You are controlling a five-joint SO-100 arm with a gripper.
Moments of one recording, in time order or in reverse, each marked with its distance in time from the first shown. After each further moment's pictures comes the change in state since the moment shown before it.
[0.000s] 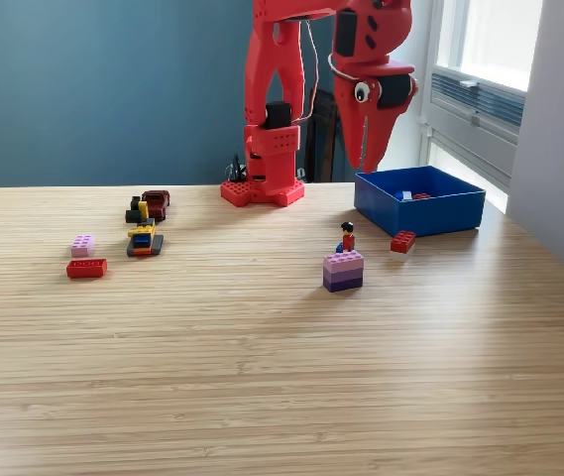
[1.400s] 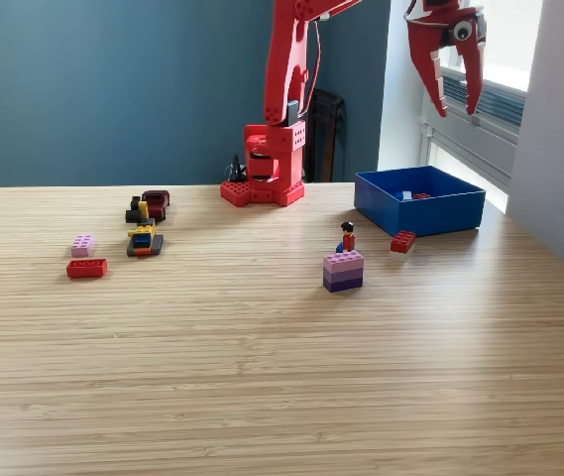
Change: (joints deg) arm -32.0 0.0 -10.8 0.0 5.4
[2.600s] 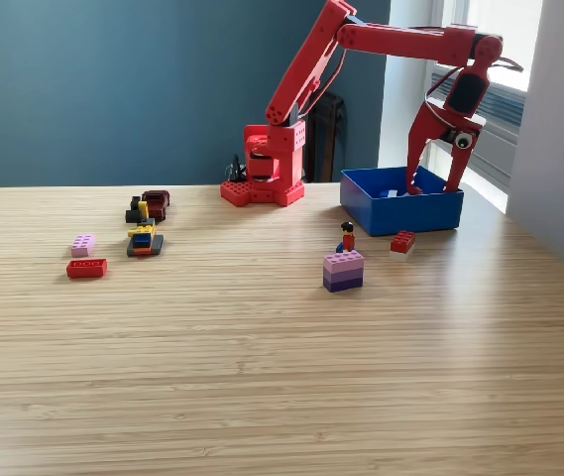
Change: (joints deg) arm -7.4 -26.6 -1.6 0.0 -3.3
